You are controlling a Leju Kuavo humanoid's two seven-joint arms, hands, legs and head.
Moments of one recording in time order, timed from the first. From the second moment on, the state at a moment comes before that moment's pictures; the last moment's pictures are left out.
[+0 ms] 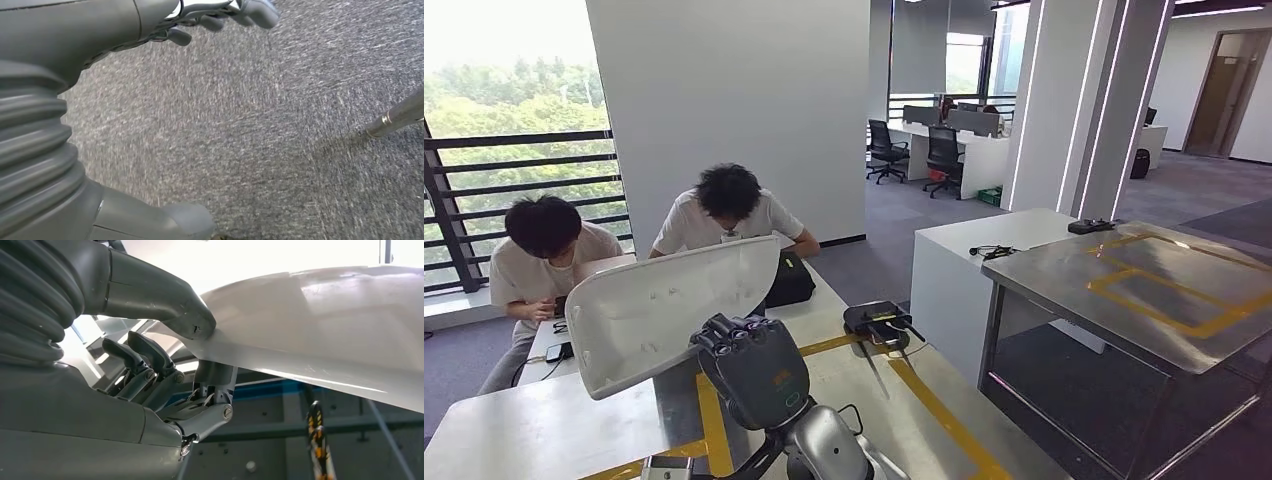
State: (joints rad) left arm -0.10 -0.12 1.12 -0.19 -1.11 0.07 -0.43; right arm -0.84 0.07 0.67 -0.82 1.15 -0.17 -0.38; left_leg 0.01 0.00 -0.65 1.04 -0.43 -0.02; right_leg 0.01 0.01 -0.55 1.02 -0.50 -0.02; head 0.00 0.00
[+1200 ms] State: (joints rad) left arm -0.12 -0.14 1.12 -0.19 -1.12 0.12 -0.50; right arm -0.84 0.12 0.62 -0.30 1.05 -0.02 -0.20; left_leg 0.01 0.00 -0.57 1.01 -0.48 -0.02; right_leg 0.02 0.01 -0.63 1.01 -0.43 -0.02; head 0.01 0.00
